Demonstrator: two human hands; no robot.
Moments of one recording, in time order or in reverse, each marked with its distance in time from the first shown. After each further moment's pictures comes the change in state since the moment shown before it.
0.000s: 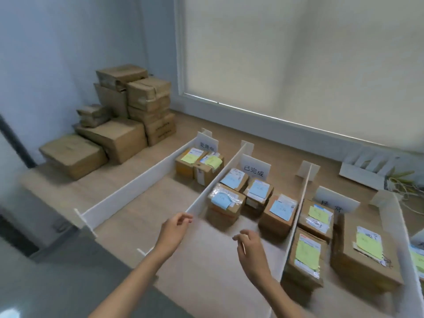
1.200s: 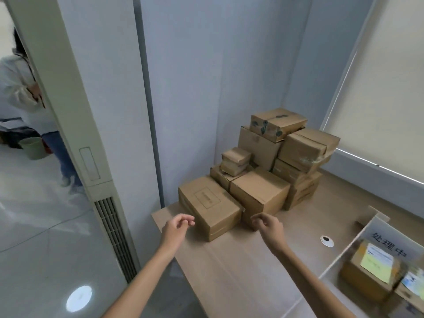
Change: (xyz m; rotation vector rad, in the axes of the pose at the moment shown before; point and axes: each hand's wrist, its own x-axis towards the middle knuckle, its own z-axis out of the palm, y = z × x) left_hand 0.268 -0.239 -0.533 -0.200 0.439 -0.183; right_hand 0.404 -0.479 0.321 0.450 -0.241 -0.116
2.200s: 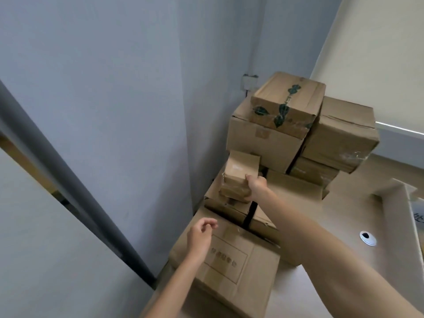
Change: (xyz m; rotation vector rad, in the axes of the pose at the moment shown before) left_hand 0.391 -0.033 0.068 0.028 -0.456 -0.138; right_hand 0.422 -0.005 0.147 0.593 0.395 0.962
